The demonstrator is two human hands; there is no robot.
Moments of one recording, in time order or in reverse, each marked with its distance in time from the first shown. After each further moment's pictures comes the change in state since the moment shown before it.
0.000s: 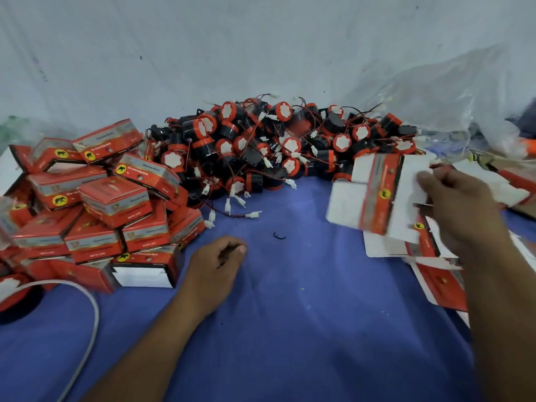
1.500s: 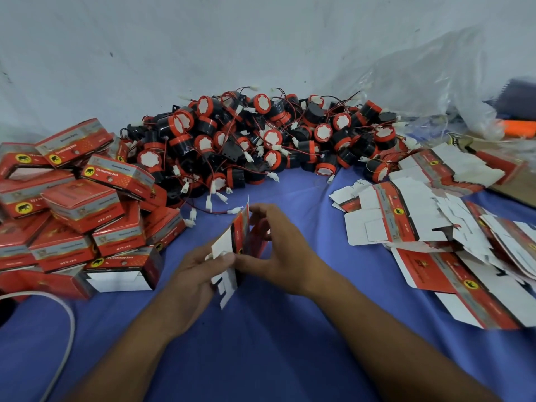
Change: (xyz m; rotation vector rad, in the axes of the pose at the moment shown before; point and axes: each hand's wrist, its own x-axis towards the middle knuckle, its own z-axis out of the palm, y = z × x) left_hand -0.016 0.032 0.001 -0.804 -0.233 -0.243; right_hand -0.107 0.025 0.136 -0.198 -0.712 -0.392
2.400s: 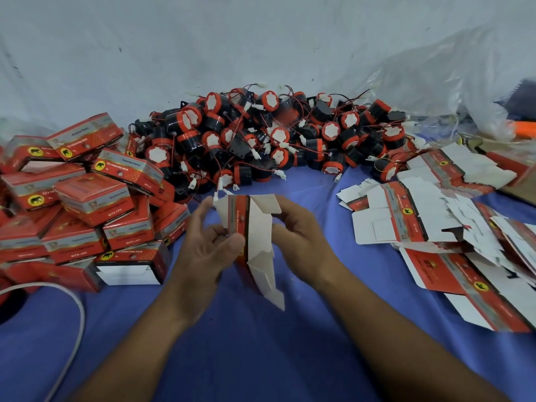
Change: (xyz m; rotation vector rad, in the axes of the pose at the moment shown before) left_hand 0.006 0.006 0.001 0.122 -0.001 0.186; right_hand 0.005 -0.015 -0.004 0.439 0.122 0.016
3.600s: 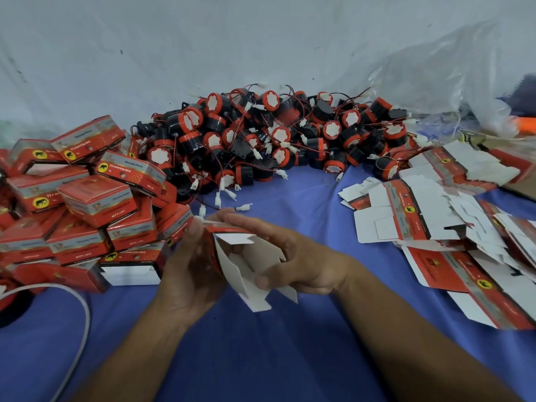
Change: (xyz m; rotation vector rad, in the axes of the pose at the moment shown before) left_hand -0.006 0.010 -0.002 -0.436 -0.011 -0.185; right_hand -0.004 0.000 -0.007 0.478 -0.709 0.231
